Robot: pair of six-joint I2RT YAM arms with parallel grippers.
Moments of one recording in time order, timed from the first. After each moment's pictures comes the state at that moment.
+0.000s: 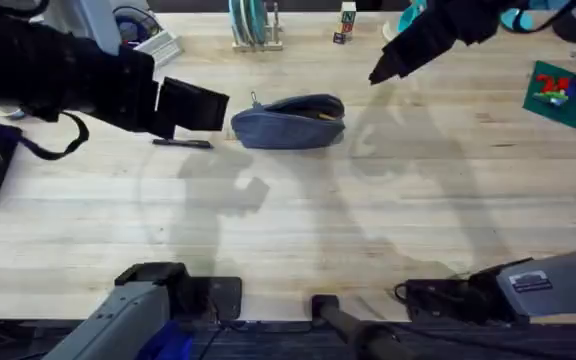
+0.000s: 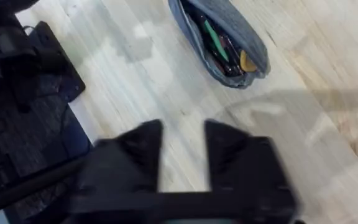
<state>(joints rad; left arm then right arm) 0.04 1.04 1.30 -1.27 0.32 0.31 0.25 1.67 1.87 -1.54 -0.55 -0.54</state>
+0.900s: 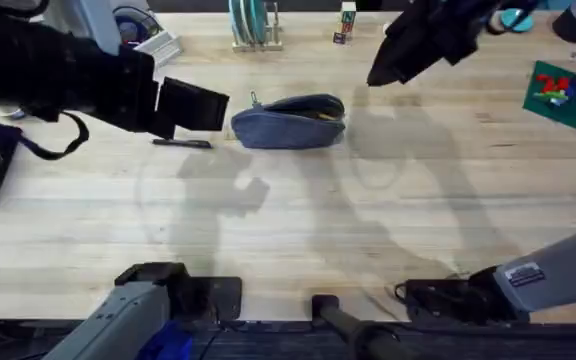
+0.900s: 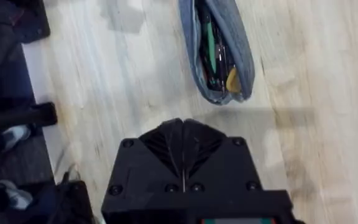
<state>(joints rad) 0.04 1.04 1.30 -1.27 0.32 0.31 0.25 1.77 1.87 -1.53 -0.55 -1.00</state>
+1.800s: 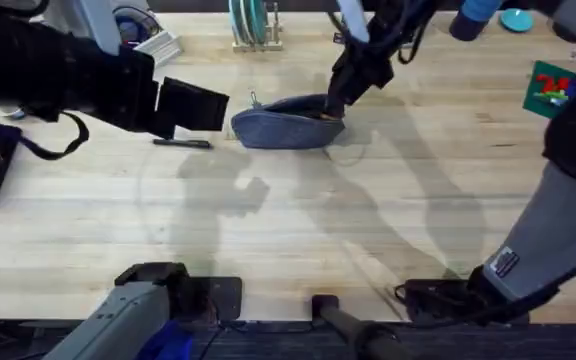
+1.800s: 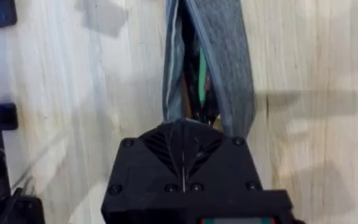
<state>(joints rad) 0.04 1.04 1.30 -1.27 0.32 0.31 0.34 2.05 1.87 -1.37 -0.55 -1.06</state>
